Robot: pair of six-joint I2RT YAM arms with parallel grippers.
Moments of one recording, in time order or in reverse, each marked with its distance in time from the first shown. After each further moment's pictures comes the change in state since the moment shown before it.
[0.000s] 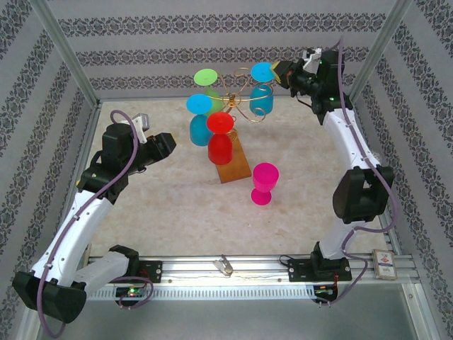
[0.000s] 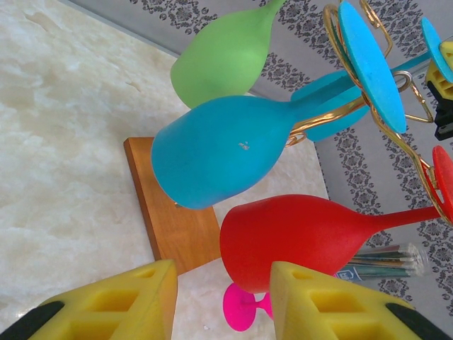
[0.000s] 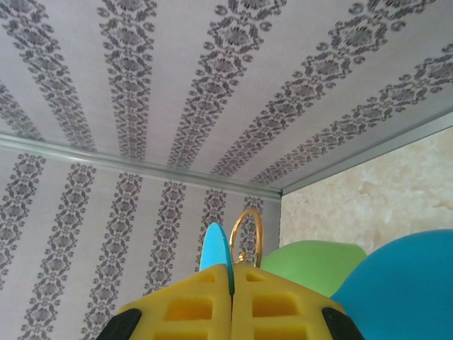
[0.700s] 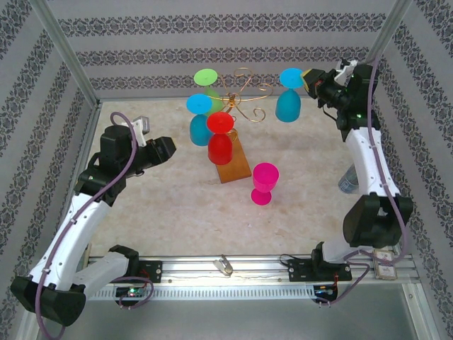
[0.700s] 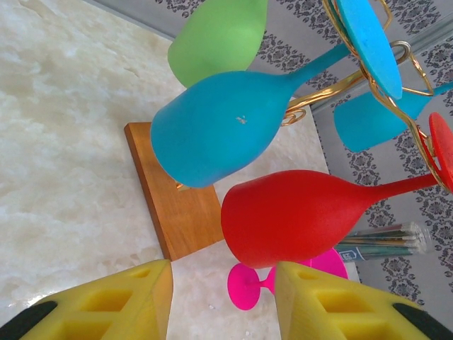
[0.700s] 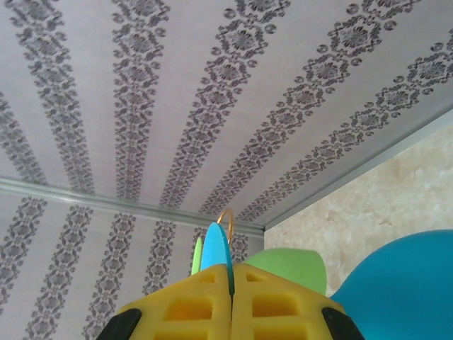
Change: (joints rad) left arm 0.000 -0.029 0.010 -0.076 0.027 0.041; right arm -0.147 -0.274 -0.251 -0.018 0.018 -0.021
